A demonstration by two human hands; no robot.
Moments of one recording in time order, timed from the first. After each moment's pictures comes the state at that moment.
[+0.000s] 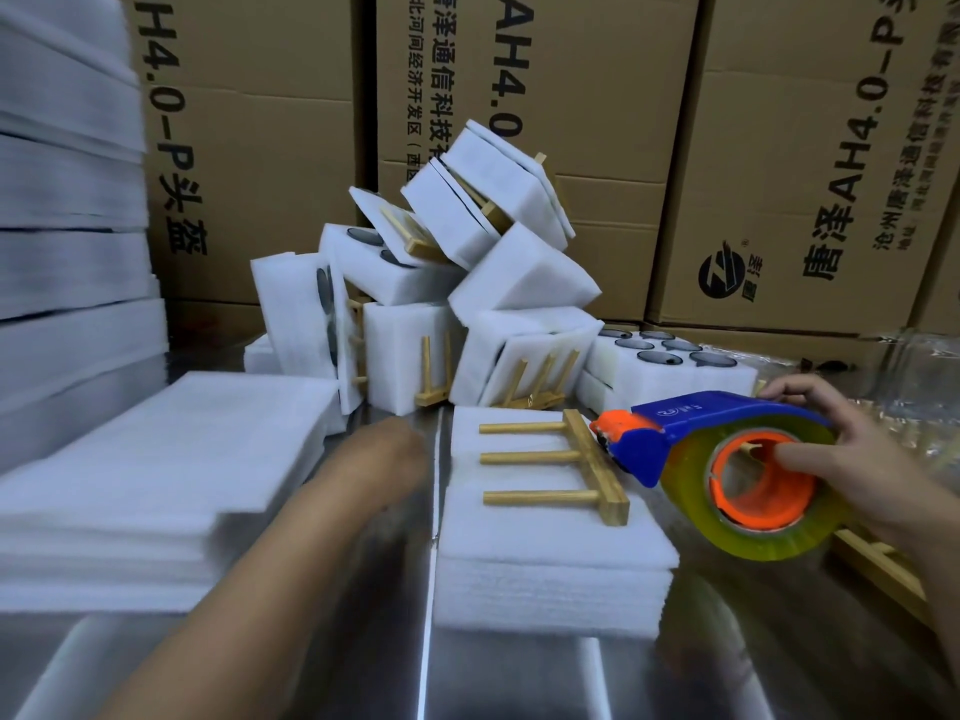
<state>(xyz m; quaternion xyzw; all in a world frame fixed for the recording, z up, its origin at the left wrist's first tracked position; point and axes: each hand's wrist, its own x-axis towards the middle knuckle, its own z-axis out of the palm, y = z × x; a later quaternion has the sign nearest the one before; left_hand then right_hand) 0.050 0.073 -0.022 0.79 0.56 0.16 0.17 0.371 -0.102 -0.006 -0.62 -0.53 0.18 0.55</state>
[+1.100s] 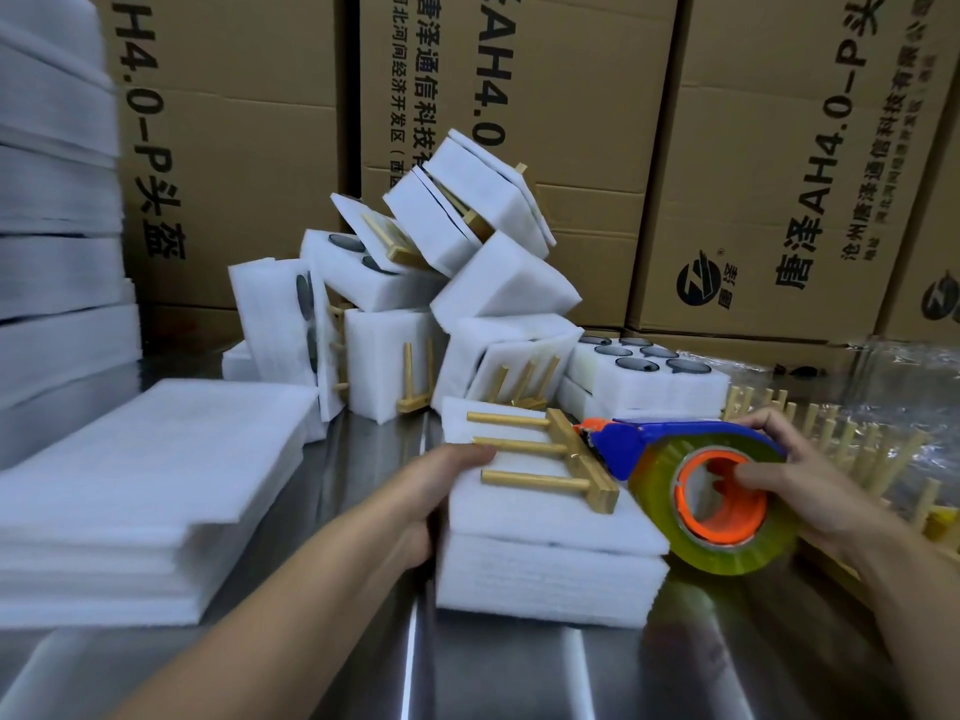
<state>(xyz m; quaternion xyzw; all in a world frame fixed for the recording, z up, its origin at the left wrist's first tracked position) 0.087 0.030 -0.032 0.49 0.39 0.29 0.72 0.369 -0.096 -0.019 -0.64 -0.43 0.26 0.58</state>
